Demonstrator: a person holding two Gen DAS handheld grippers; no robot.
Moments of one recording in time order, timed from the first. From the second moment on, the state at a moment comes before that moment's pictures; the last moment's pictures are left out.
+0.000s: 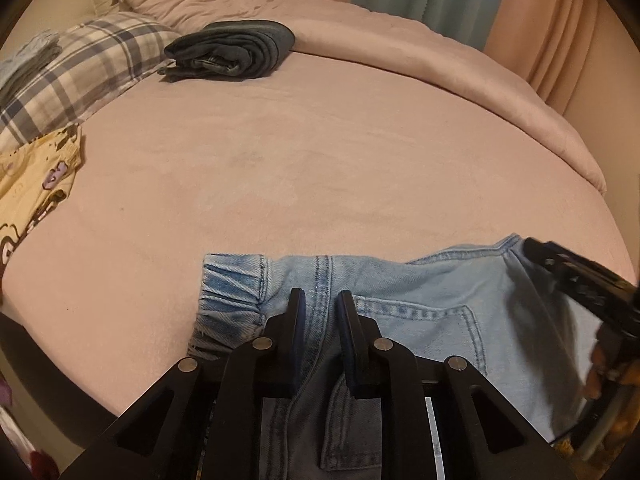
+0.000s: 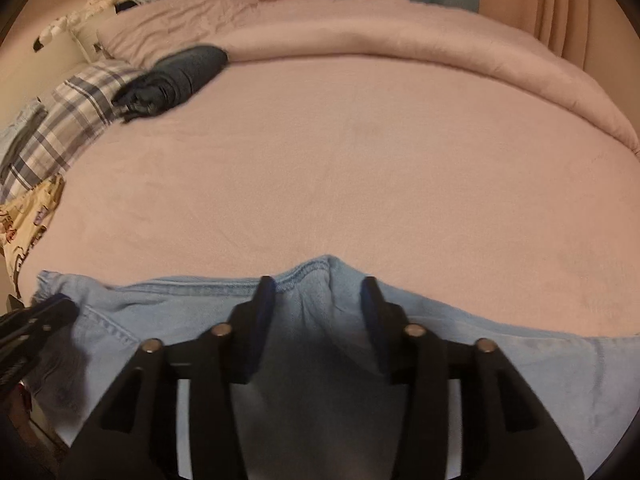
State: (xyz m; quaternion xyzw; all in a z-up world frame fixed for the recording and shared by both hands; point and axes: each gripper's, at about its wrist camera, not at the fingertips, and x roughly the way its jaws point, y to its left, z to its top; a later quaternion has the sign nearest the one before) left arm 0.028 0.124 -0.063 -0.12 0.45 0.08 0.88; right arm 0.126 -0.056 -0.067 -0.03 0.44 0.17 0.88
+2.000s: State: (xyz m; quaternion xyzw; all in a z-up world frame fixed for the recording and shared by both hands) left arm 0.163 -0.061 -0.094 -0.11 0.51 -0.09 0.85; right arm 0.008 -0.408 -0.086 0.13 0.41 -0.15 0.89
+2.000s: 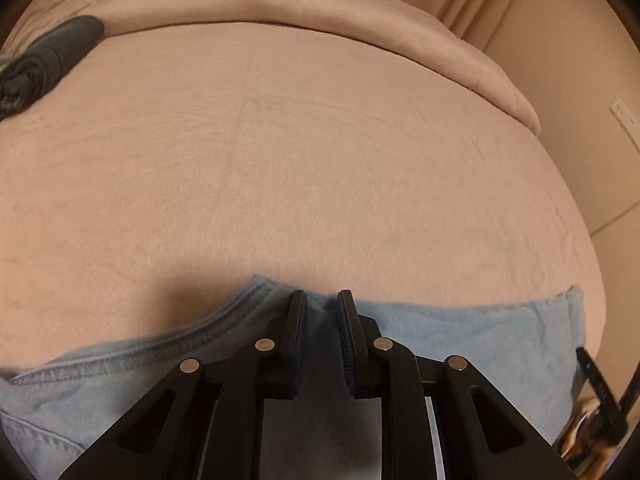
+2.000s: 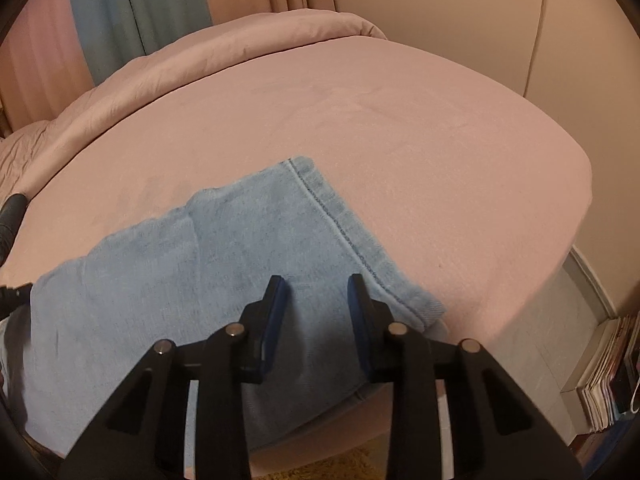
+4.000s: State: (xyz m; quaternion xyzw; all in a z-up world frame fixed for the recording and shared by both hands) left arm 0.022 -0.047 -0.097 -0.11 0.51 -0.11 0.84; right arm -0.037 -0.374 -0.093 0.13 0.42 -0.11 0.89
